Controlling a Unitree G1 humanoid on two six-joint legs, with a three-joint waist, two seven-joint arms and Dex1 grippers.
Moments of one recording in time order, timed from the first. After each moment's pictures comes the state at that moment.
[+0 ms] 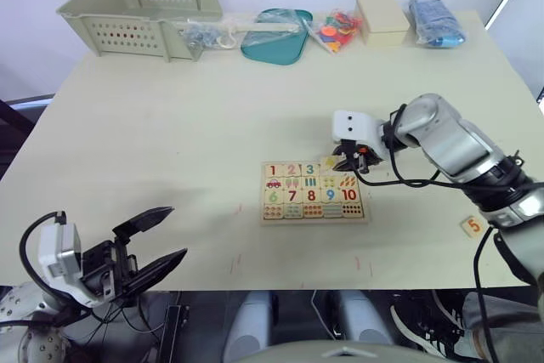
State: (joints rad) left arm 0.40 0.60 0.54 -0.18 -0.82 0.10 -1.41; right arm -0.97 -0.66 0.62 0.06 0.03 0.68 1.20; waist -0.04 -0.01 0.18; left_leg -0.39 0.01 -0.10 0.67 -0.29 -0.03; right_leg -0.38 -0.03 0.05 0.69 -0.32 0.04
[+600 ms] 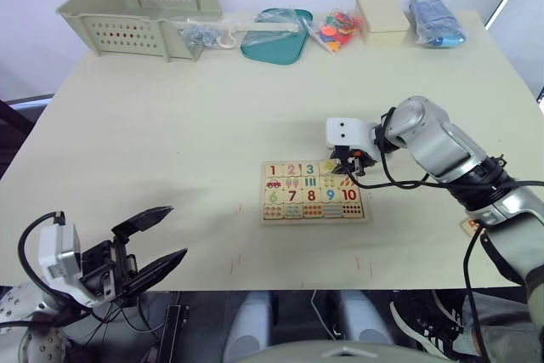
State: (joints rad) left arm 0.40 0.60 0.54 -0.18 -0.82 0.09 -1.42; right arm -0.97 -0.63 0.62 0.10 -0.07 0.63 1.26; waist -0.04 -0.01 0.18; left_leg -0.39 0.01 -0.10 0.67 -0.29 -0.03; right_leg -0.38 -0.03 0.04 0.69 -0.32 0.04
